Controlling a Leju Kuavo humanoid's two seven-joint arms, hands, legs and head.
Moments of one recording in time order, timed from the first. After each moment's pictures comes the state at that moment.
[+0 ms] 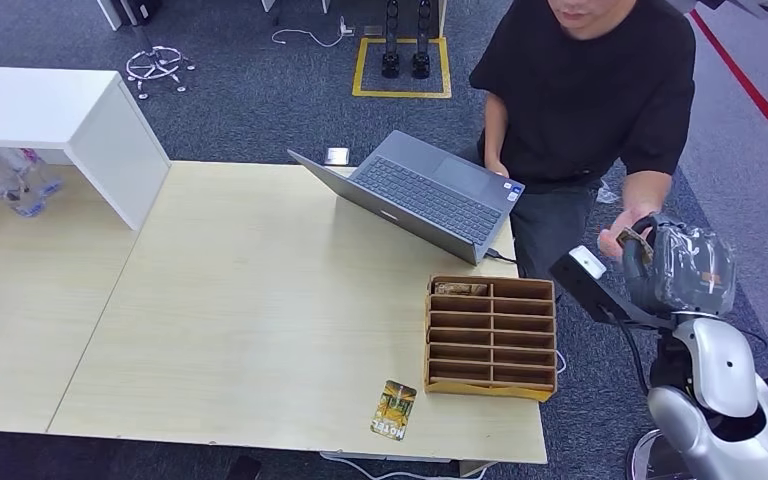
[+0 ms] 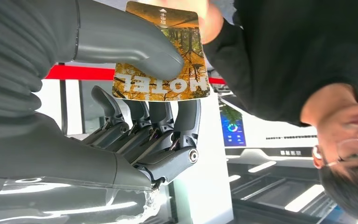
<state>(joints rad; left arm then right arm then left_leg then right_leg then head) -0.16 -0.21 1.35 -0.15 -1.50 0.52 -0.08 -0.22 -0.53 0.33 -1.82 1.05 -0.24 0.41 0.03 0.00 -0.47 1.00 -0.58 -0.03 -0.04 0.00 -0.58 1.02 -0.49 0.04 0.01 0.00</state>
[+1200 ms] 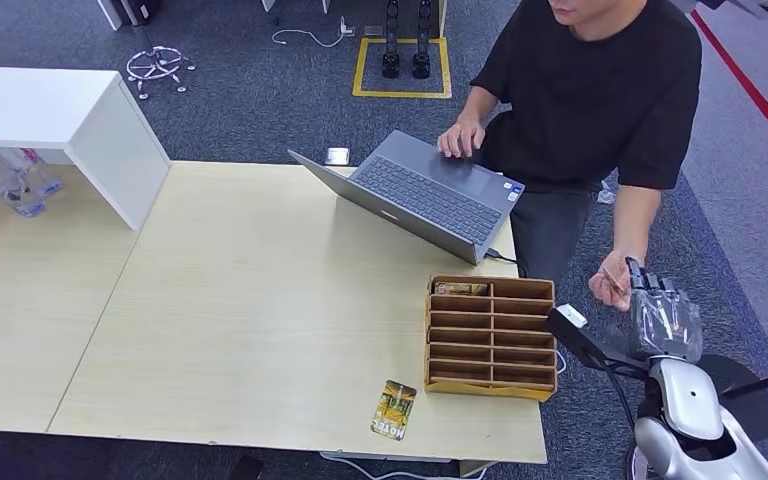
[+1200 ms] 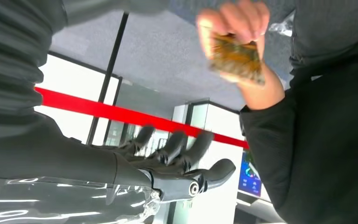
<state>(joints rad) -0.16 -0.21 1.33 -0.15 -1.50 0.51 -0.08 -0.13 -0.52 0.36 -1.53 1.07 -0.27 0.37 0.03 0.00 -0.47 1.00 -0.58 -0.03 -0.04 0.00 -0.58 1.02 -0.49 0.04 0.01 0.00</state>
